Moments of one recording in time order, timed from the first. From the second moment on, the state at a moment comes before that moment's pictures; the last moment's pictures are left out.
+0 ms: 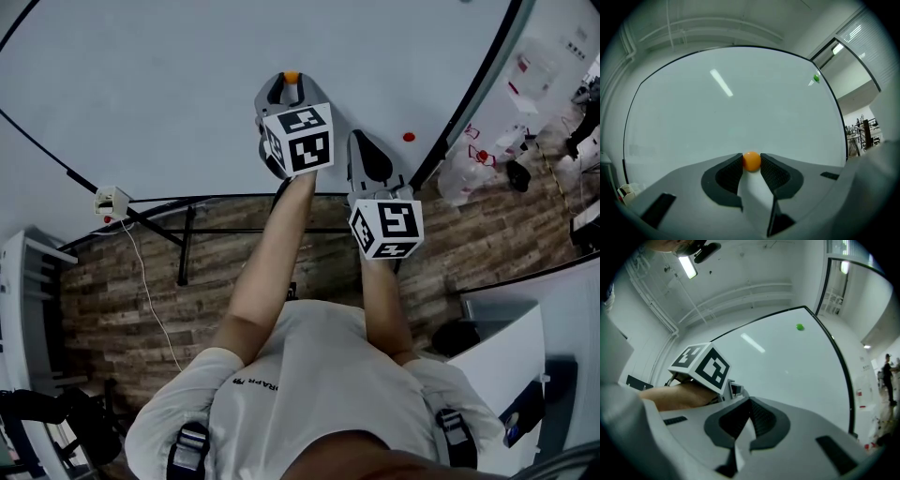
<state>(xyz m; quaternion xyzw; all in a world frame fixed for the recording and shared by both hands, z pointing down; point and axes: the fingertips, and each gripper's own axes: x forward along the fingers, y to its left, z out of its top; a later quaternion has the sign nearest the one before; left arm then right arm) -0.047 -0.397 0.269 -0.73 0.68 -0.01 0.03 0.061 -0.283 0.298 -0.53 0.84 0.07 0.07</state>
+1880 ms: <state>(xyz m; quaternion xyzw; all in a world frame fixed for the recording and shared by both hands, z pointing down) -0.048 -0.340 0.267 -0.76 0.65 0.00 0.06 0.058 -0.263 0.299 -0.55 0.83 0.07 0.06</state>
